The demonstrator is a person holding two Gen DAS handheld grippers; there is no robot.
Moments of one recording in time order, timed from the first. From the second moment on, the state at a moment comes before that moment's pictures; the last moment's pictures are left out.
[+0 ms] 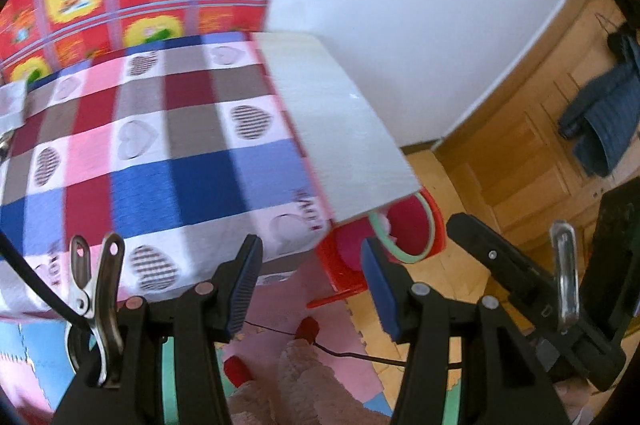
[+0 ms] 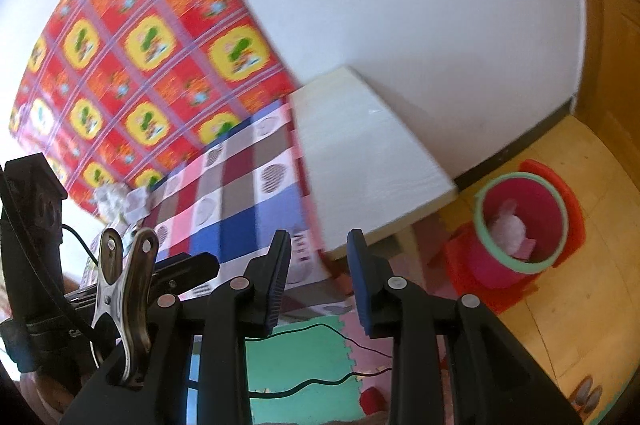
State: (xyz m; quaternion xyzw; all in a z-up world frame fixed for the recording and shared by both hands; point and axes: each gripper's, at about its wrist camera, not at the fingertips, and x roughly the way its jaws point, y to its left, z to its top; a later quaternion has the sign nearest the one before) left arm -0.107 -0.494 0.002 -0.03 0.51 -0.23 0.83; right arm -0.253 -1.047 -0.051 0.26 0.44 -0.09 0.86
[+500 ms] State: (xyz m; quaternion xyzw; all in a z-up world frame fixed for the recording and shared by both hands) left arm -0.114 -0.361 0.014 -0.10 0.49 -0.11 0.86; right arm -0.185 -0.935 -0.051 0.21 0.46 0.04 0.86
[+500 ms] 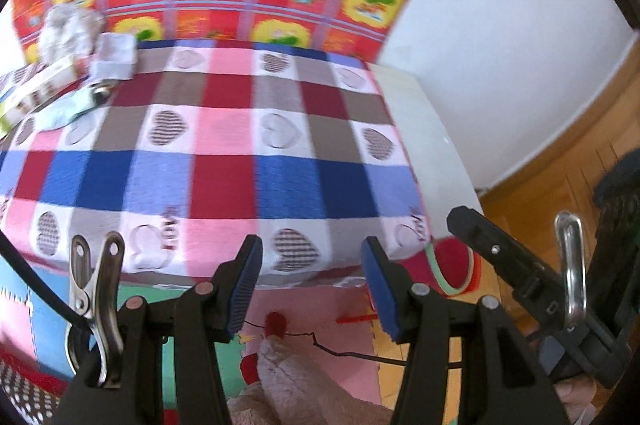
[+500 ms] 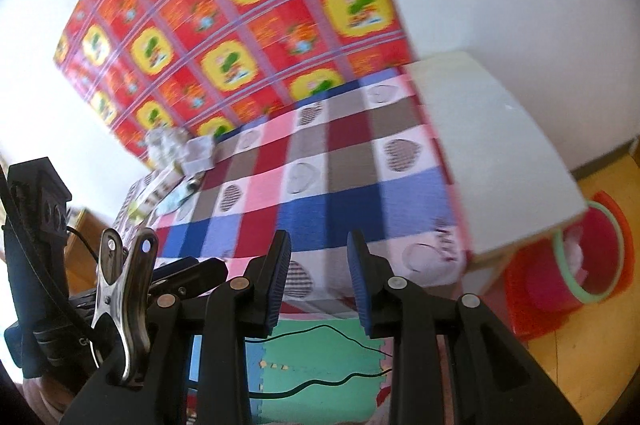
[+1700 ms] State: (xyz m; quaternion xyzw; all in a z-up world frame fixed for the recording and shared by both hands) left arm -0.028 -0.139 -0.006 -0.16 0.50 0.08 0.85; right arm 0.001 -0.748 -0.099 0.16 0.51 0.23 0.82
